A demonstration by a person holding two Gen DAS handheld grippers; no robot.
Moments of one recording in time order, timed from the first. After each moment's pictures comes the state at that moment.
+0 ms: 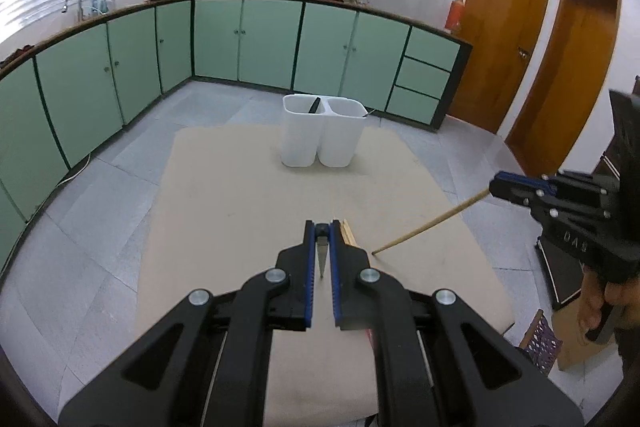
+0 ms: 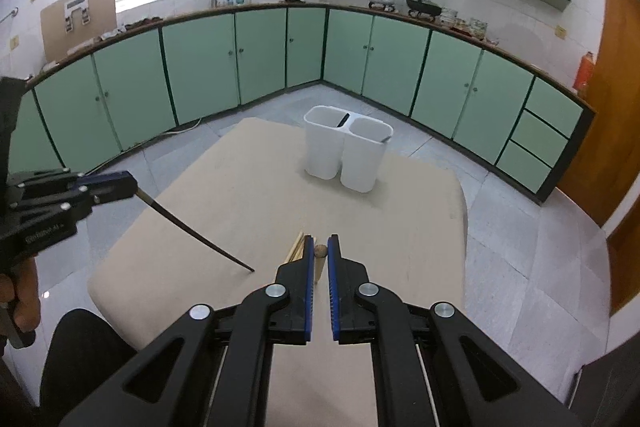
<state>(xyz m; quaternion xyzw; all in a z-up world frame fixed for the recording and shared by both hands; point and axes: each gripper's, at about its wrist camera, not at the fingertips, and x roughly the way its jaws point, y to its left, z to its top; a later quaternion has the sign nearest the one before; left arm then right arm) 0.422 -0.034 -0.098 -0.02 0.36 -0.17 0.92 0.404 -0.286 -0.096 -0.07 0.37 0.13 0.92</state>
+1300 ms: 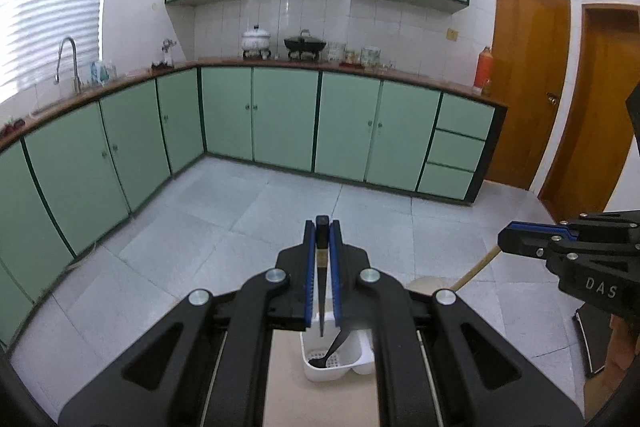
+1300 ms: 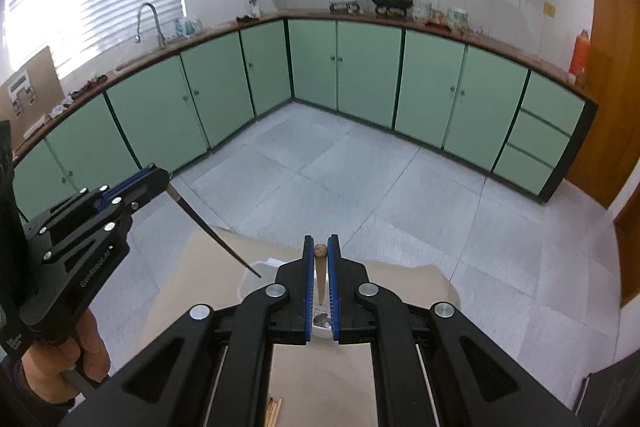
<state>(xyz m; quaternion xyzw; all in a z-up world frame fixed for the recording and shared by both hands) 0.696 -0.112 0.003 0.00 0.26 -0.13 0.96 0.673 -0.321 -0.007 0.00 0.39 0.09 0.92</state>
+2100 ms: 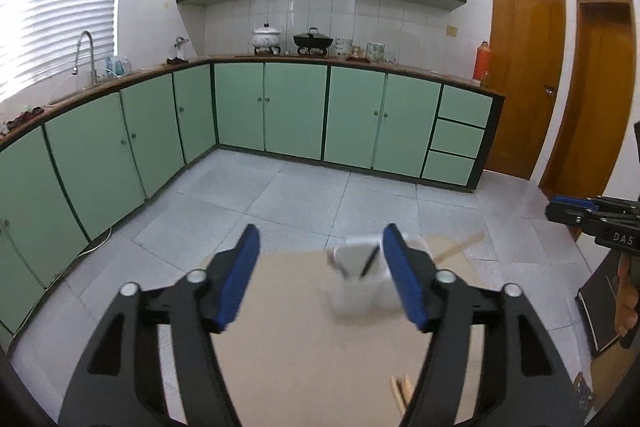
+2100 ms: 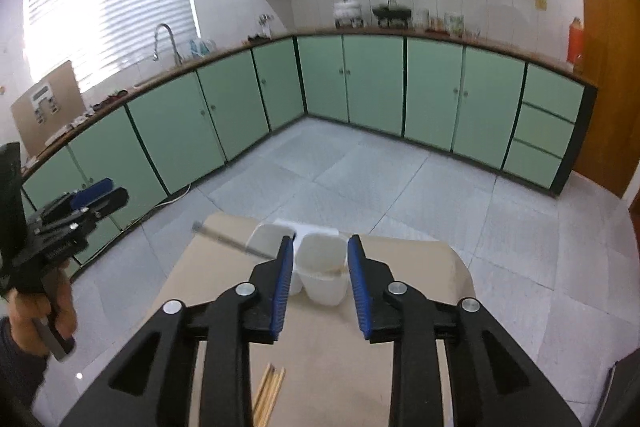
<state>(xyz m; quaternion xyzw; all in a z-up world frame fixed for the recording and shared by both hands) 0.562 -0.029 -0.028 0.00 0.25 -0.12 0.96 0.527 -0.365 -0.039 0.03 0.31 0.12 0.94</state>
